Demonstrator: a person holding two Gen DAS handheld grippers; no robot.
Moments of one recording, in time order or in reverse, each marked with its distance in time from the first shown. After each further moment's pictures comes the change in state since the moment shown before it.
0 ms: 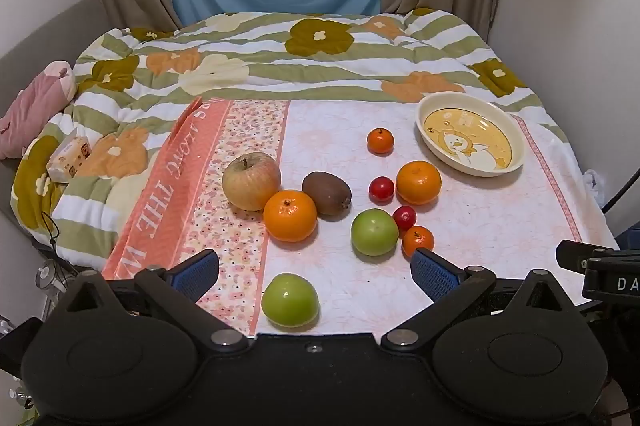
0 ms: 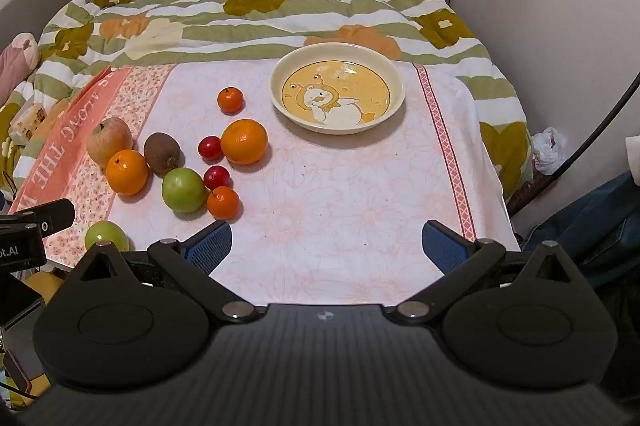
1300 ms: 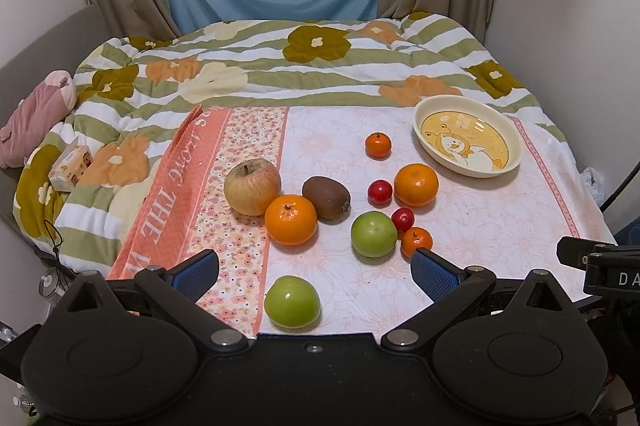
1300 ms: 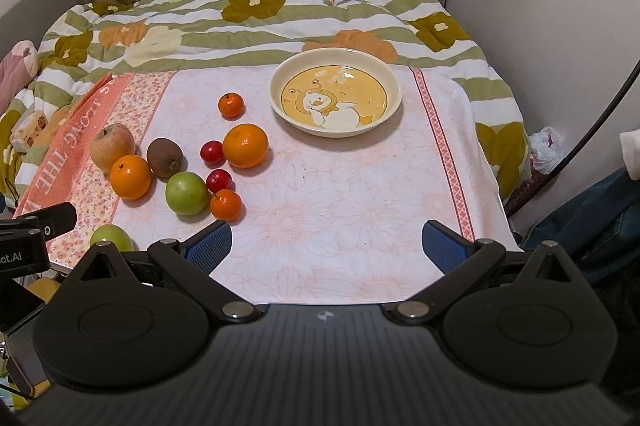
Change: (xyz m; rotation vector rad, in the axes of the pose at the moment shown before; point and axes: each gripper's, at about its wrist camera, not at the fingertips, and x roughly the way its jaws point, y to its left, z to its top) left arm -0.004 0.000 0.008 0.007 -0.009 0.001; right arm -0.009 -0.002 -0.003 0.022 -0.018 0.000
